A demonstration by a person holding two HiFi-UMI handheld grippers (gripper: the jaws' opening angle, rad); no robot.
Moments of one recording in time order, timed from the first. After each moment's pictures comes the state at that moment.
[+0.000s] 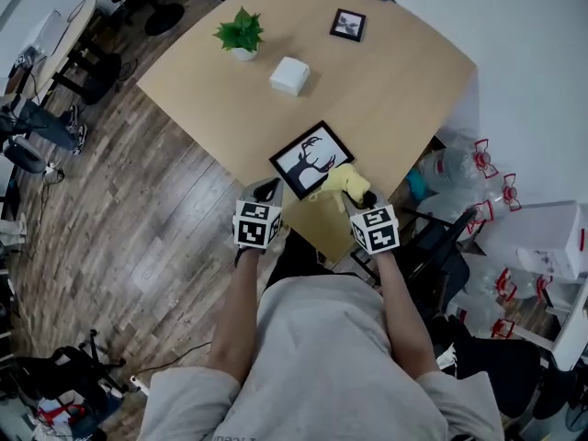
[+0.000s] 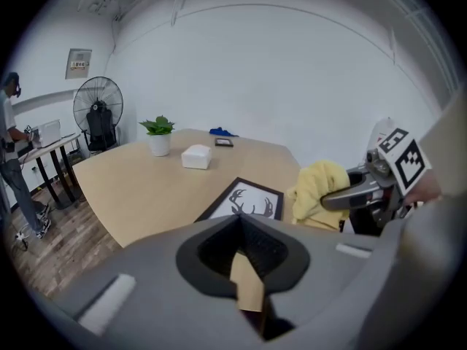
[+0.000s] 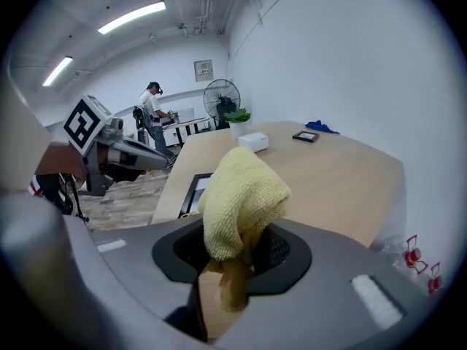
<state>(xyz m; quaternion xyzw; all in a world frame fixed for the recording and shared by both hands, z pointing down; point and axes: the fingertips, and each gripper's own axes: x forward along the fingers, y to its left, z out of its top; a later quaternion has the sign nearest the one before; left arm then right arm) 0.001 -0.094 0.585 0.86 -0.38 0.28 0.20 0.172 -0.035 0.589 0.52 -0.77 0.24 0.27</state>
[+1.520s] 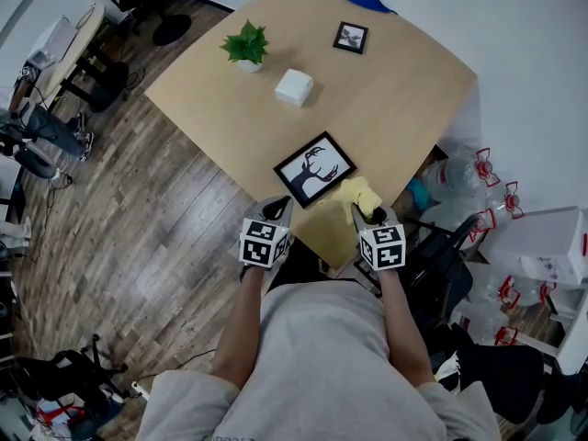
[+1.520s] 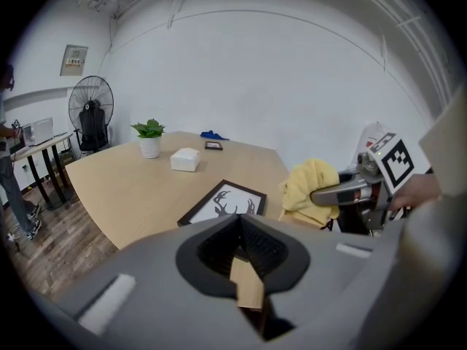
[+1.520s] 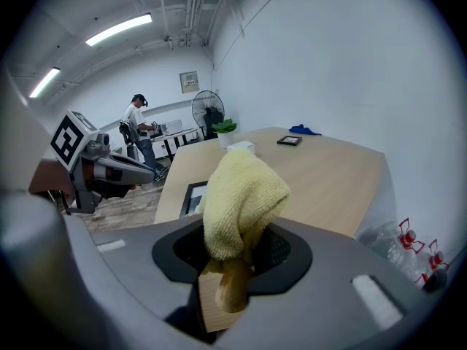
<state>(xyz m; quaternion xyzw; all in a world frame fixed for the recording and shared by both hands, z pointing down) 0.014 -0.064 0.567 0.88 -0.35 0.26 0.20 0.189 -0.017 0.566 0.57 -0.75 0.25 0.22</state>
